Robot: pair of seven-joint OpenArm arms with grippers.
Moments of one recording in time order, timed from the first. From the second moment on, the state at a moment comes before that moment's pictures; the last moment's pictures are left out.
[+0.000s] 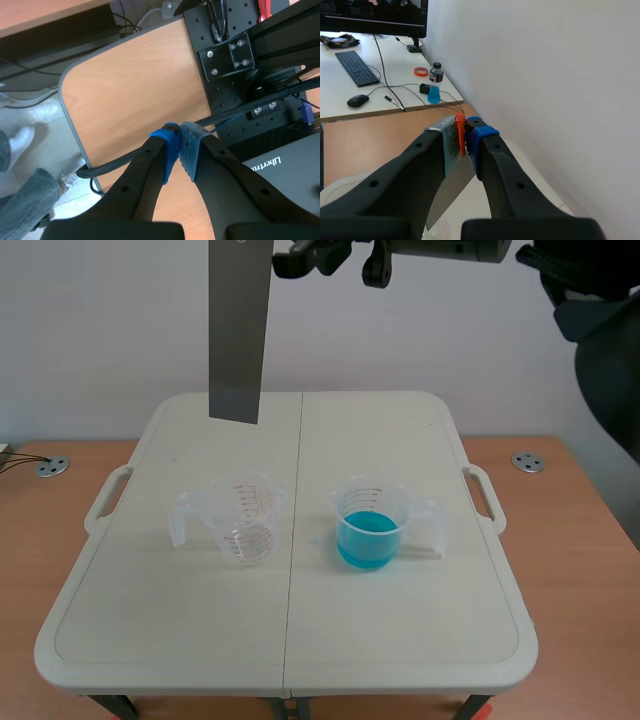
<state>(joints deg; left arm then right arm) 68.2 -20.2 -7.9 88.7 -5.0 -22.9 -9.7 21.4 11.7 -15.2 103.6 28.4 41.8 -26.1</state>
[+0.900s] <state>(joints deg) 67.2 -20.2 -8.0 87.7 -3.5 -22.9 -9.7 25.6 5.9 -20.0 85.6 28.2 43.8 -26.3</state>
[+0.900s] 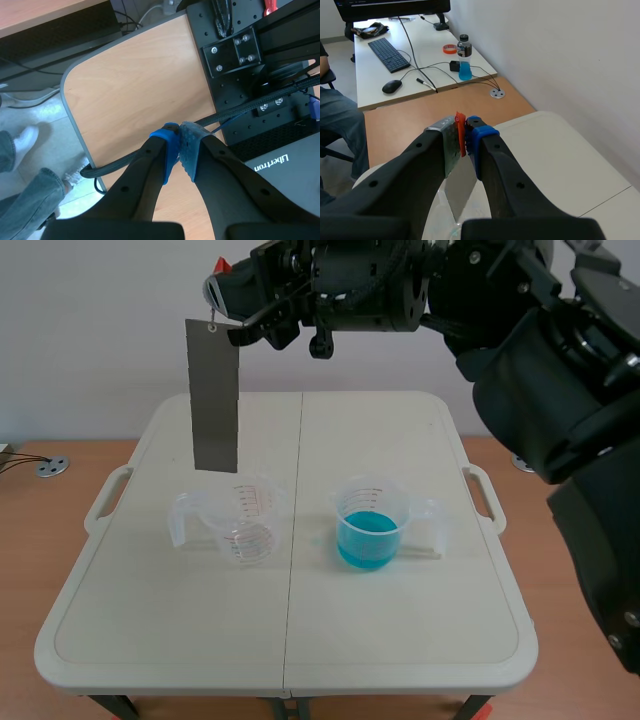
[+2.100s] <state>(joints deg) 67.2 -21.1 -7.9 87.7 -3.5 -22.9 -9.7 25.6 5.9 -23.8 80.1 27.3 45.3 -25.0</state>
